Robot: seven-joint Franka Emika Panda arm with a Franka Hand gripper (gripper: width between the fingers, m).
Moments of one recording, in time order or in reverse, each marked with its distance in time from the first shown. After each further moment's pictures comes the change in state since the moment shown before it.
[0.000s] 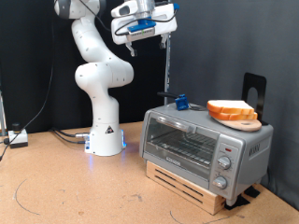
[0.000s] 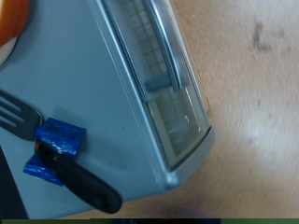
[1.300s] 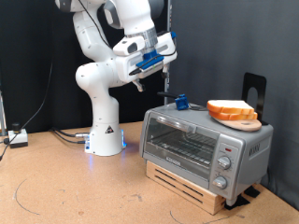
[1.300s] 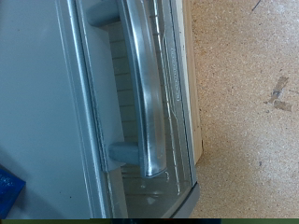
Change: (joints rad) arm 0.041 0.232 -0.108 -0.055 0.056 0.222 -0.305
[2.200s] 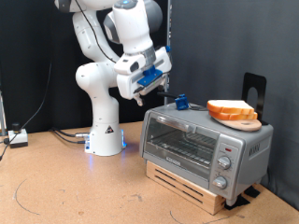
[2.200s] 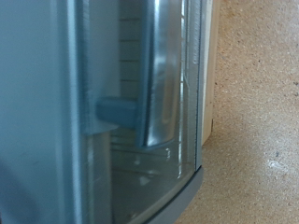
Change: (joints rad) arm 0.008 -0.021 -0.007 -0.170 0.008 0.079 -0.137
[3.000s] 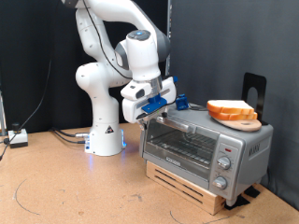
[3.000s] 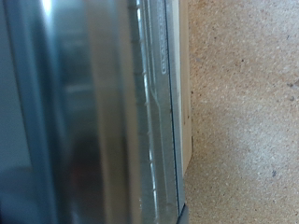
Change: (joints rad) arm 0.000 0.130 0.059 -0.108 -0.001 0.257 0.070
